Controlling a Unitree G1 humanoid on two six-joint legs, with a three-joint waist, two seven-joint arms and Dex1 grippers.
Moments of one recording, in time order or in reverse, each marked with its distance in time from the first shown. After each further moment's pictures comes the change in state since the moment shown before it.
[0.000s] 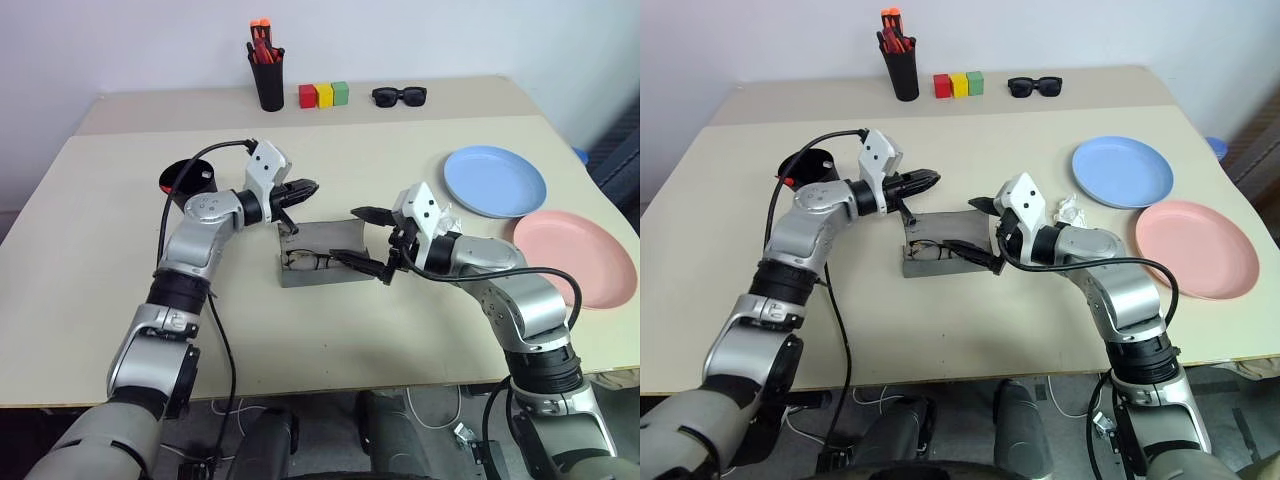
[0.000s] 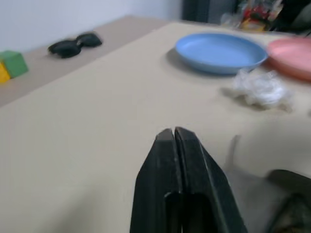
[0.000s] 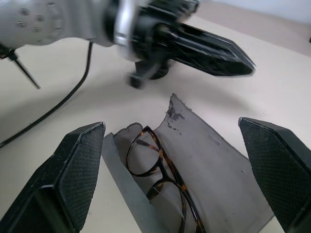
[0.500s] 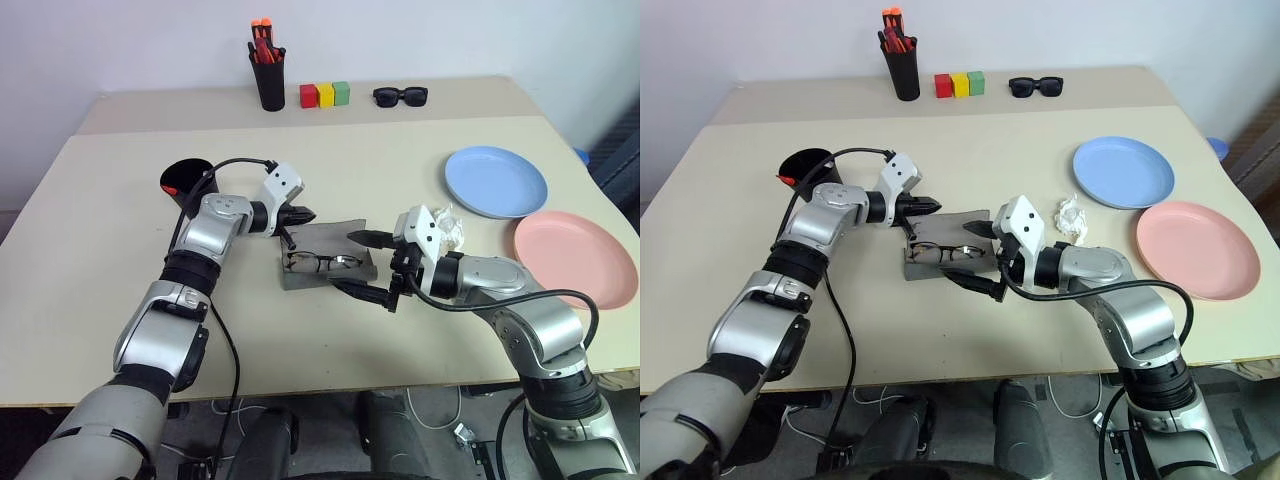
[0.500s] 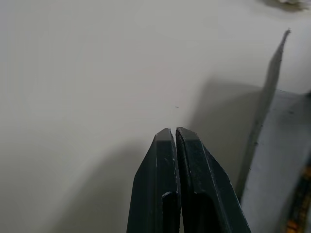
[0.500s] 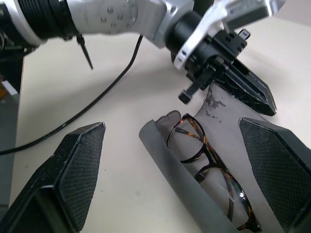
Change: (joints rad) left arm -0.068 0.004 -0.057 0.109 0.058 0.167 -0.235; right arm 0.074 -0.052 0.031 -0.105 0.058 0.041 0.013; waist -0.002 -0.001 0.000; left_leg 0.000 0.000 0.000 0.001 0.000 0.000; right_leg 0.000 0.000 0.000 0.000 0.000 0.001
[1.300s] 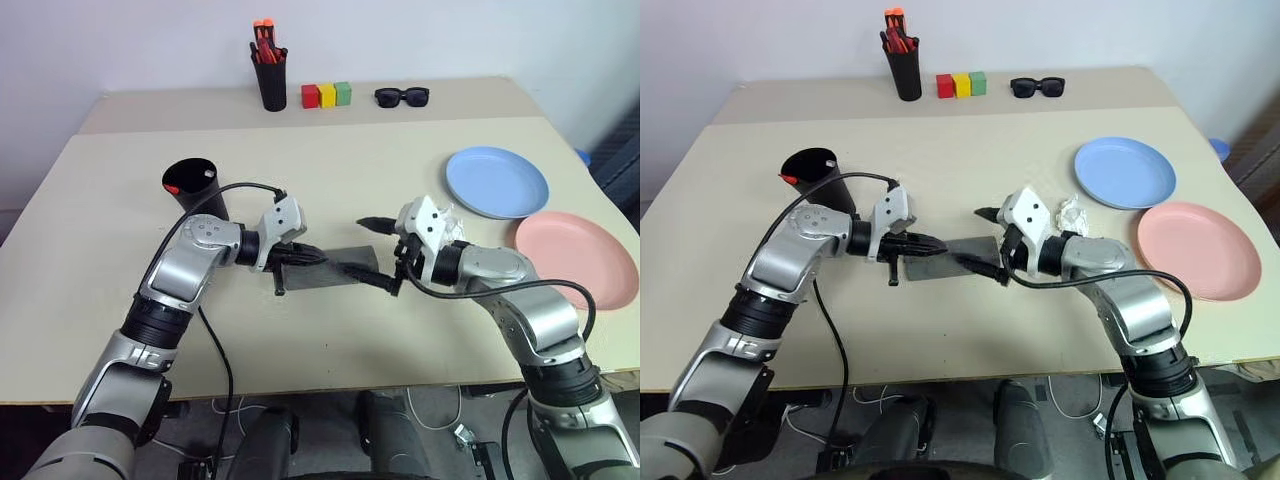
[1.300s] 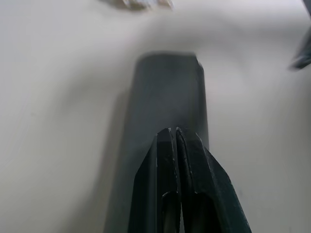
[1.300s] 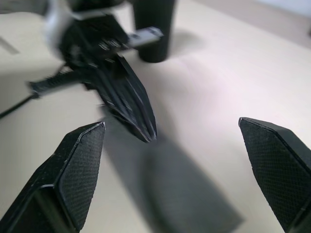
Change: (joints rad) left arm 0.285 0.108 0.020 -0.598 -0.134 0.131 -0.112; right arm -0.076 0.002 -0.010 0.146 -0.091 -0.132 -0.098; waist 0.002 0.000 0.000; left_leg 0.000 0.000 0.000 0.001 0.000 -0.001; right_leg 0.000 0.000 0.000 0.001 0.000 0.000
